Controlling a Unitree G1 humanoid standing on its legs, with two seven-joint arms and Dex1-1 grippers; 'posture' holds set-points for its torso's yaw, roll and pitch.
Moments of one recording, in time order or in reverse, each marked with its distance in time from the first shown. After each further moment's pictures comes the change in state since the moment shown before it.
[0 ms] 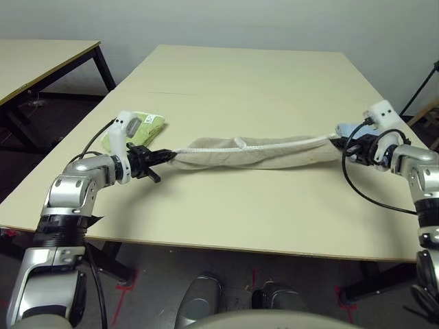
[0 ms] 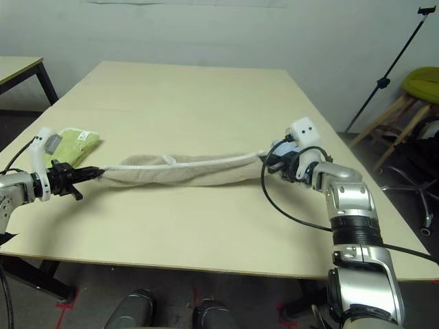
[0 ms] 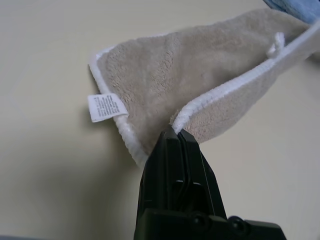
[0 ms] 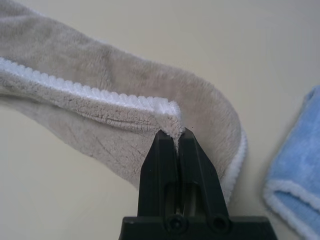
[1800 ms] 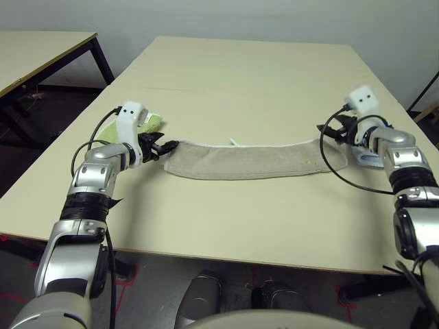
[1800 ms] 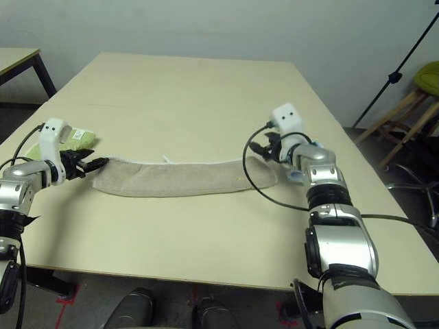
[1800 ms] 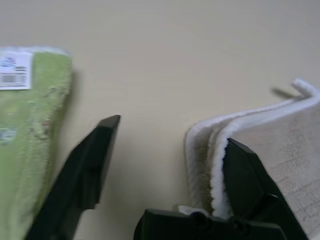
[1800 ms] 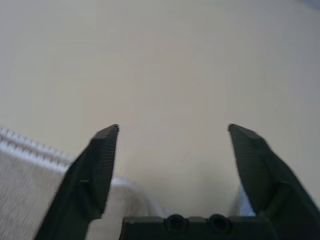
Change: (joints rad) left arm -0.221 -0.119 -0.014 0.340 0.215 -0.279 0.263; right arm -0.386 0.113 0.031 0.565 -0.157 -0.443 -0.224
